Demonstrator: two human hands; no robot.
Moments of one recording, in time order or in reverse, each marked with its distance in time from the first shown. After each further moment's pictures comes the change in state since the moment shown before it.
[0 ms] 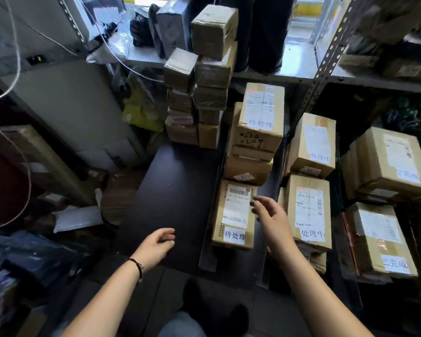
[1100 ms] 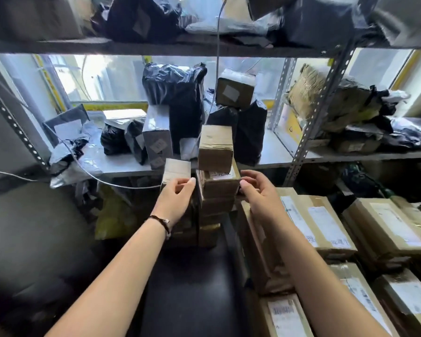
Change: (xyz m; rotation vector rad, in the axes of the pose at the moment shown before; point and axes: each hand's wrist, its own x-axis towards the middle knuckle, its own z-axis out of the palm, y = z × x) left_hand 0.180 0.375 -0.148 -0.031 -0.037 0.619; right_hand 0.180 -0.261 0.136 -0.014 0.249 -0.295
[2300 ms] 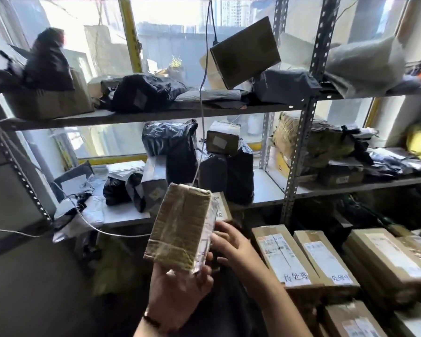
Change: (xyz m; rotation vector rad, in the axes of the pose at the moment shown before) left_hand -0.089 0.005 0.010 -1.264 -0.539 -0.288; right_hand -0.048 -0.036 0.010 0.281 -0.316 0.054
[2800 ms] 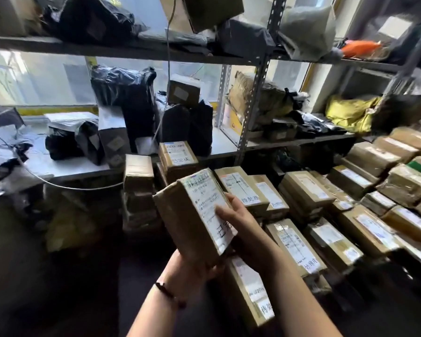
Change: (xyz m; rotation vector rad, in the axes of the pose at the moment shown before) left_hand -0.073 -0.088 -0.024 0.264 -0.170 -0.275; right_hand -0.129 0.022 0.019 0.204 0.186 0.081
